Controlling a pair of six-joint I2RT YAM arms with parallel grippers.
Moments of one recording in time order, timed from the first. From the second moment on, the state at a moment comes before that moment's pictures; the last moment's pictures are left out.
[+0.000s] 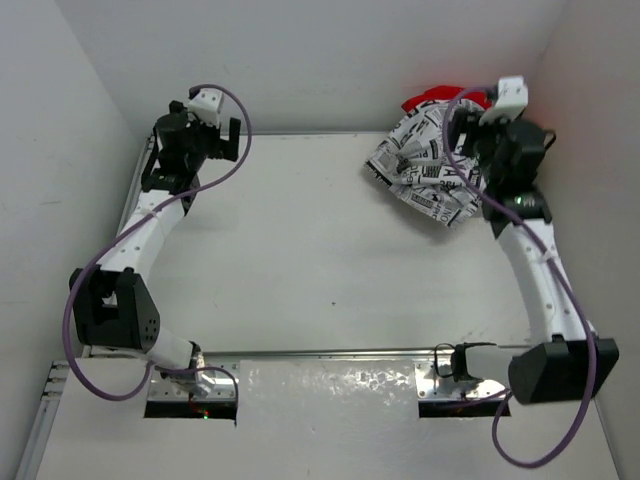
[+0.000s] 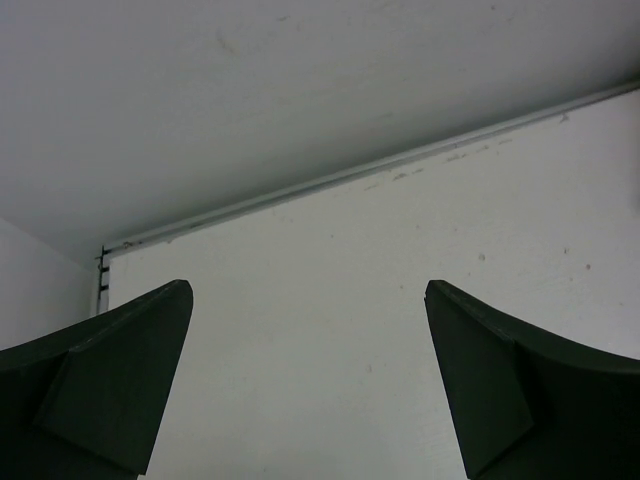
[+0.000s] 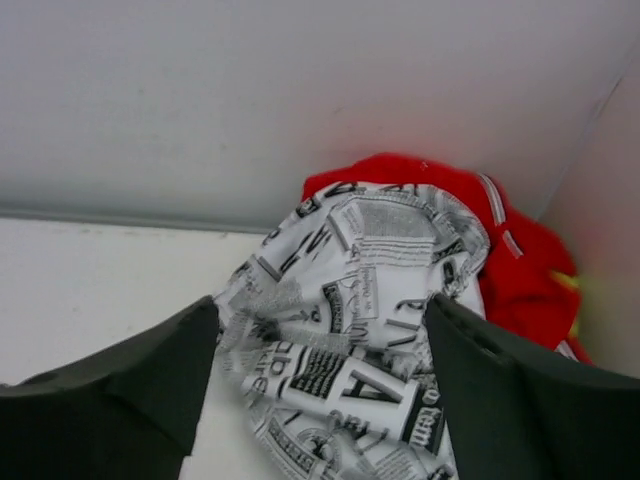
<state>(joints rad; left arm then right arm) -0.07 1.48 1.23 0.10 0.09 0.20 0.03 1.19 1.12 0.04 -0.02 -0.06</state>
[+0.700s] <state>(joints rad) -0.07 1.45 1.25 -0.42 0.22 0.27 -0.13 2.02 1.87 -0.81 -0.04 0.16</state>
